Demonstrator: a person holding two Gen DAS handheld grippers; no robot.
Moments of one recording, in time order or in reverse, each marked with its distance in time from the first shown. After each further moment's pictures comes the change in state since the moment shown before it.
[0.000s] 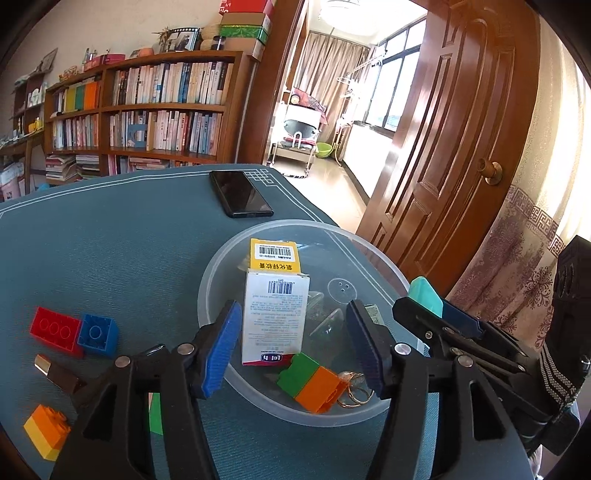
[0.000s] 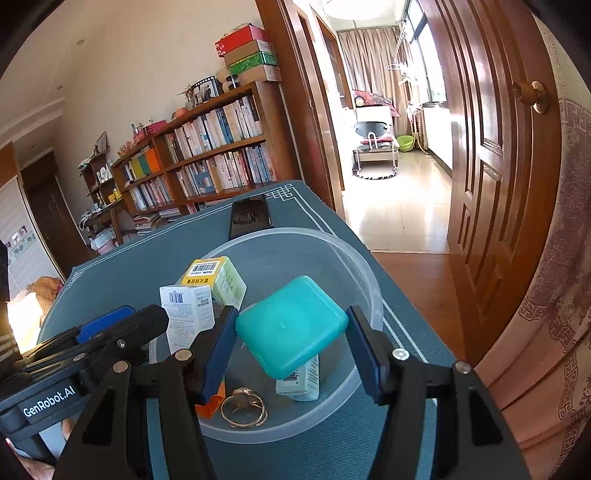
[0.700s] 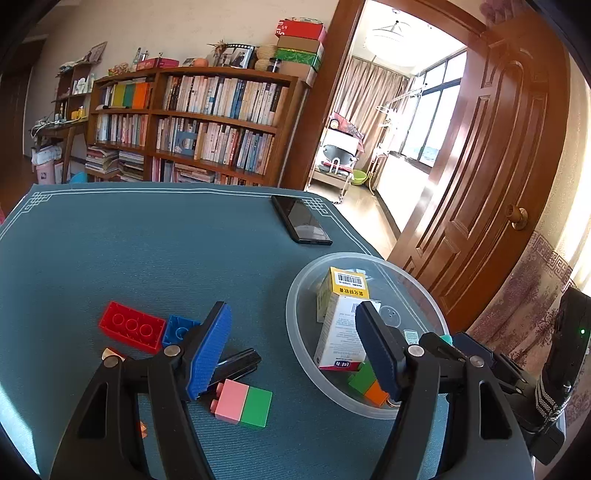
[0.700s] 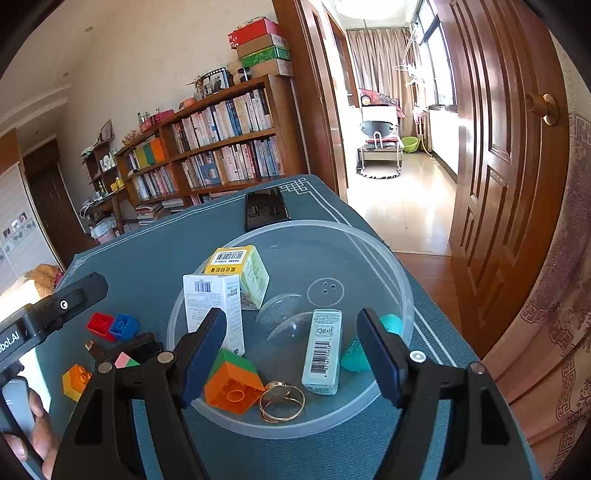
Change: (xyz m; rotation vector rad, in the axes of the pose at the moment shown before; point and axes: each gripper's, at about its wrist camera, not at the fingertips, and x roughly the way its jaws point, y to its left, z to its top) left arm -0.044 0.060 0.003 -0.130 -0.090 0.100; right arm -0.001 0.030 -0.006 -0.041 0.019 -0.007
